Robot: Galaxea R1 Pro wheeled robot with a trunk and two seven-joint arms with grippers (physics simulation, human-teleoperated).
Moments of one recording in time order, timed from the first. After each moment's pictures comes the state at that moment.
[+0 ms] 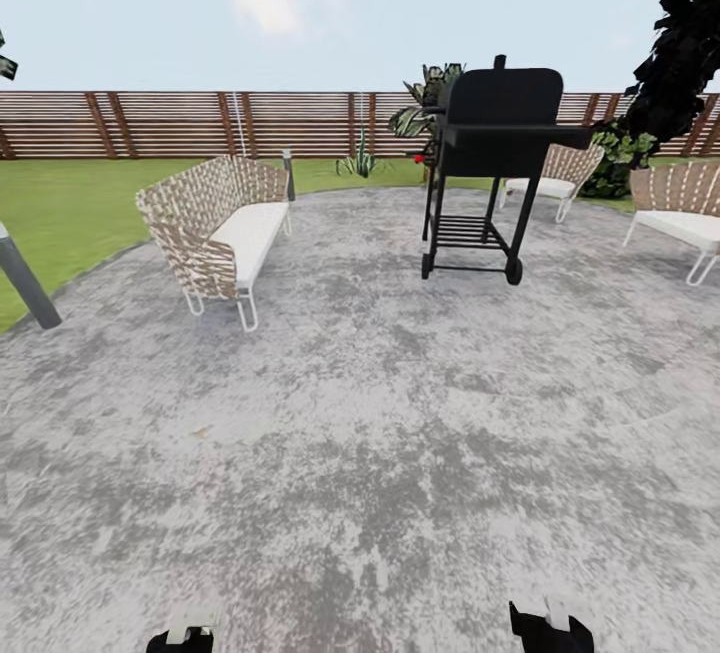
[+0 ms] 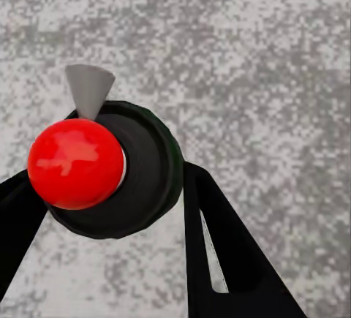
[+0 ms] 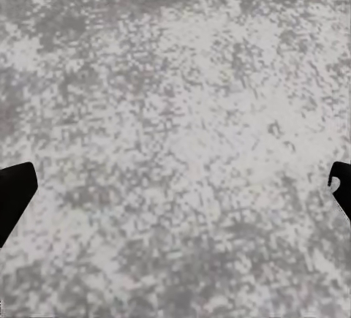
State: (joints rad) left arm -0.41 0.09 0.08 -0.13 -0.07 -0.25 -0.03; right arm -0.47 -0.12 0.35 -0.03 -0.49 -0.40 -0.03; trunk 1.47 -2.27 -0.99
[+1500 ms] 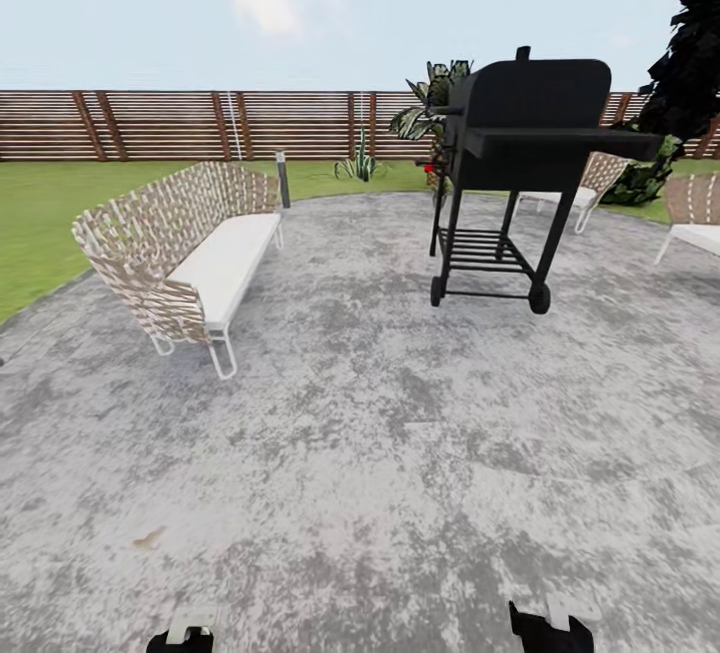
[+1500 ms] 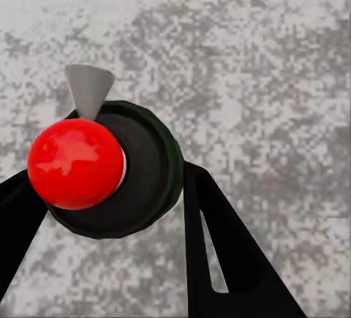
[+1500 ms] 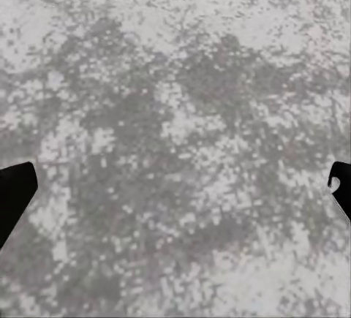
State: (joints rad) left arm -0.41 0.09 0.08 -0.13 -0.07 -0.25 -0.03; right arm -0.47 -0.12 0.35 -0.03 -0.49 -0.40 -0.03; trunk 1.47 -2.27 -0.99
